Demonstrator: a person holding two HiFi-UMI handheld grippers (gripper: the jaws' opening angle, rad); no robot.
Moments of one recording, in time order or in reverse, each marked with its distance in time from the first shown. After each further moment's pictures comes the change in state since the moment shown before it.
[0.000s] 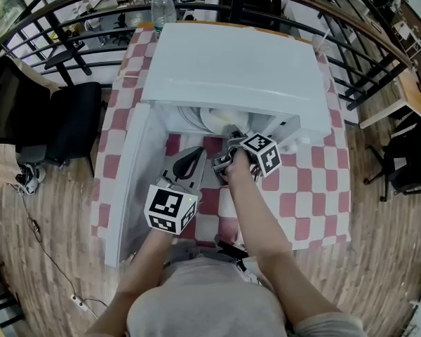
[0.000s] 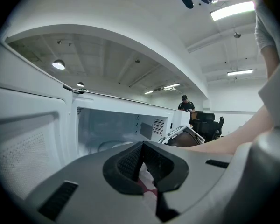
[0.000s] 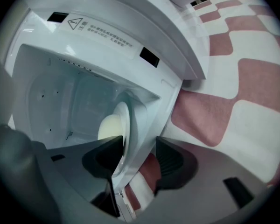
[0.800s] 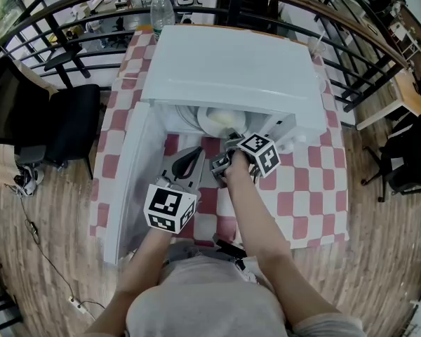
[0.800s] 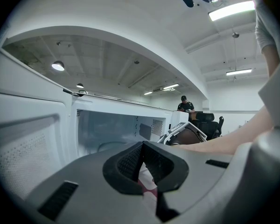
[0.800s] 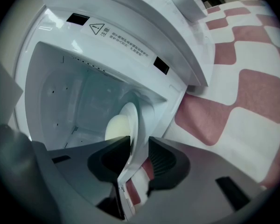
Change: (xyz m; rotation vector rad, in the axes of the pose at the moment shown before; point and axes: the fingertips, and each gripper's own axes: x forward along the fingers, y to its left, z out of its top) left arm -0.004 -0.005 0.002 0.010 -0.010 -0.005; right arm -0.014 0.012 -0.003 -0.064 0.017 0.027
